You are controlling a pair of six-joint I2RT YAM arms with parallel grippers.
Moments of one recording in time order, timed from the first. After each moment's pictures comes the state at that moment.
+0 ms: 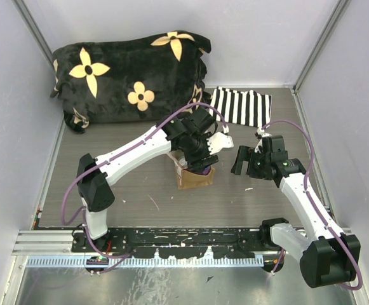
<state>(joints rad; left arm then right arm) -0.96 1.89 1.85 -1.04 0.23 0.44 0.13 0.99 0.74 -0.68 -0.18 0.32</state>
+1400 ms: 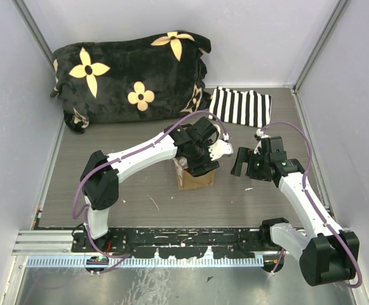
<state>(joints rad) -0.96 1.93 1.69 -0.86 0.22 0.42 0.13 1.00 0.72 -0.67 -0.18 0.32</state>
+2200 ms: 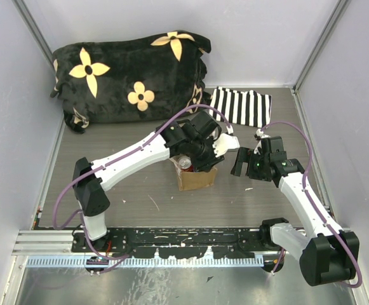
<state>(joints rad) -1.01 1.84 1.80 -0.92 0.25 0.32 0.13 1.00 0.72 -0.67 -0.19 0.32</state>
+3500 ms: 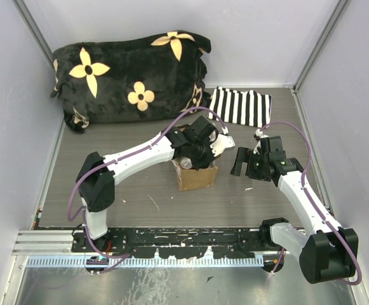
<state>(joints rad) -0.96 1.89 1.63 -0.71 0.23 0.28 0.13 1.02 0.72 -0.66 -0.19 0.32</state>
